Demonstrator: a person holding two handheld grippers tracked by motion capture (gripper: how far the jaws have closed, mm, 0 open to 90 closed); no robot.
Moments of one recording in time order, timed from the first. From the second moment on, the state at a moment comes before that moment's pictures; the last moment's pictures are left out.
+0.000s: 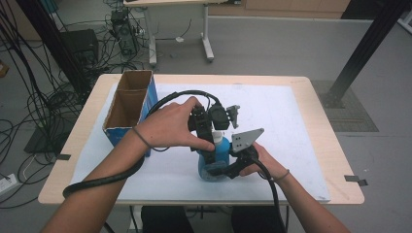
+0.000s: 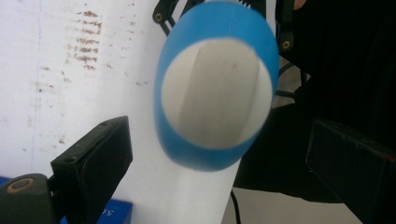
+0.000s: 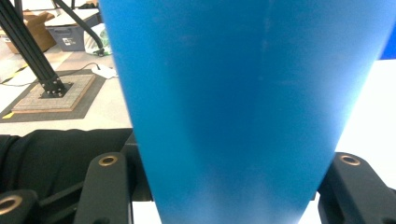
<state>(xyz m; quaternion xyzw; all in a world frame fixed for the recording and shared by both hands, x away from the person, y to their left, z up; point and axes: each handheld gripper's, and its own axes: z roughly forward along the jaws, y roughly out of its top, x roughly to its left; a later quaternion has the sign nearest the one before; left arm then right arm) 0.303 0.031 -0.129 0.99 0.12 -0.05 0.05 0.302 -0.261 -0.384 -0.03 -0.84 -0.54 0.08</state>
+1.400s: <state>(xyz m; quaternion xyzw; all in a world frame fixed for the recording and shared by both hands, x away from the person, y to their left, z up) 0.305 0.008 -0.128 0.99 0.10 -0.05 0.04 0.298 -0.257 -0.383 -0.03 -0.84 -0.54 0.07</state>
